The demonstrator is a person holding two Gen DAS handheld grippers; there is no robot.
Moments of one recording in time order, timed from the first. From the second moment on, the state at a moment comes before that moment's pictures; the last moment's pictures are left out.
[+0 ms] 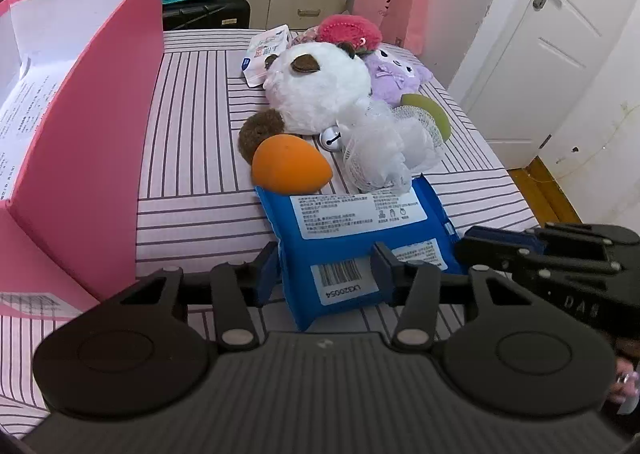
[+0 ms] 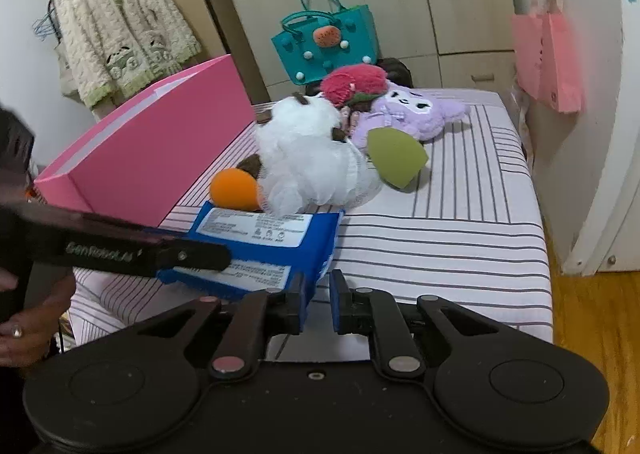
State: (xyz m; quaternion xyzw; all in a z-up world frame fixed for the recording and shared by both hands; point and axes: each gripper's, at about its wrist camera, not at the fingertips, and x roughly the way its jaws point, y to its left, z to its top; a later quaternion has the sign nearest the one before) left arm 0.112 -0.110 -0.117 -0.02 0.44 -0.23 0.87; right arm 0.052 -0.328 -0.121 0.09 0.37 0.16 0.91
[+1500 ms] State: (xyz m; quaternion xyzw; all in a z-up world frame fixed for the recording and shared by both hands) left arm 0.094 -0.109 -0.103 0.01 0.46 -0.27 0.85; right arm 0.042 -0.277 -0.114 -0.02 0.39 0.20 0.90
